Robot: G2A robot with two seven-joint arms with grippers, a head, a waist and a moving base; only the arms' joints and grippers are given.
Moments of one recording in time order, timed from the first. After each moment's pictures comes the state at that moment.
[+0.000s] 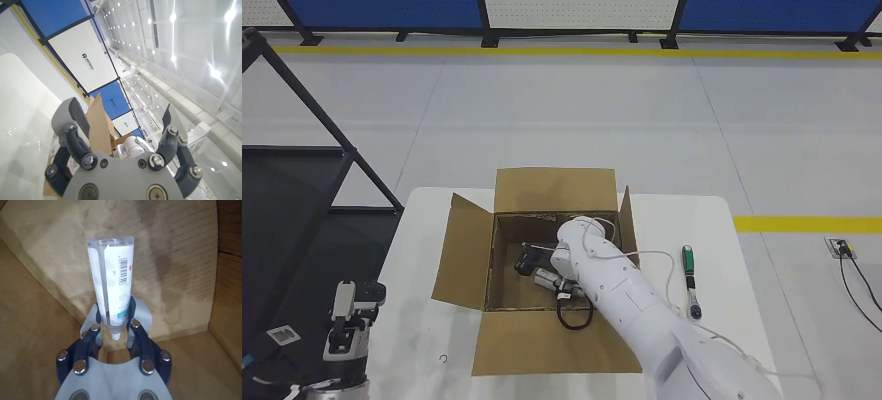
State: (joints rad) left arm 1.71 -1.31 -1.84 -2.01 -0.03 -0.44 0.00; right arm -0.09 -1.90 0.52 -0.18 -0.99 -0.56 1.01
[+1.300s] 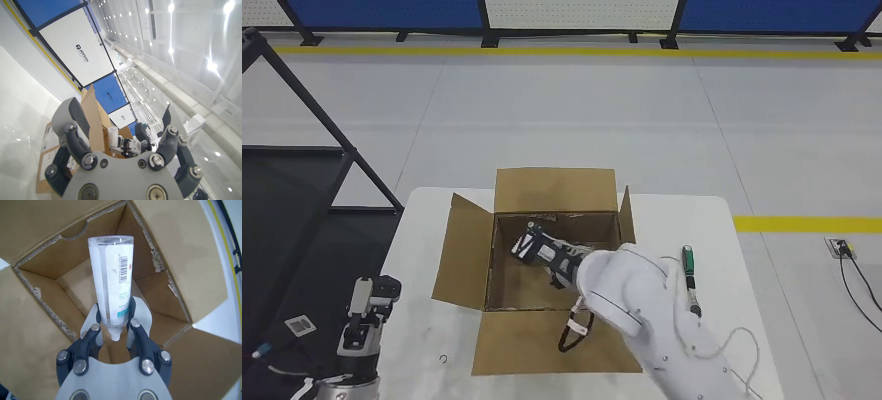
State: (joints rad) left arm 1.68 -1.31 -1.81 -2.01 -0.02 -0.45 -0.06; right arm -0.71 -1.54 0.98 -1.77 -1.37 -0.29 1.32
